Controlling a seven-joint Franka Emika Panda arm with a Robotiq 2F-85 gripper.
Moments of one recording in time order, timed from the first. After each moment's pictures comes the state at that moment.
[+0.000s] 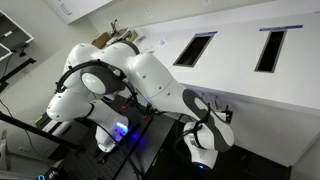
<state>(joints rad) -1.09 1.06 -0.25 -1.82 1.75 1.68 0.32</state>
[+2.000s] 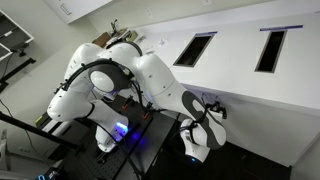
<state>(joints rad) -1.04 1.10 -0.24 -1.86 1.92 1.68 0.32</state>
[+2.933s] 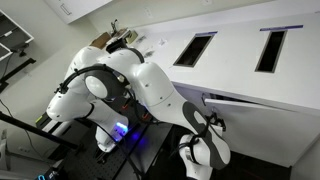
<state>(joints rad) -1.09 1.13 -0.35 -1.81 1.74 1.59 0.32</state>
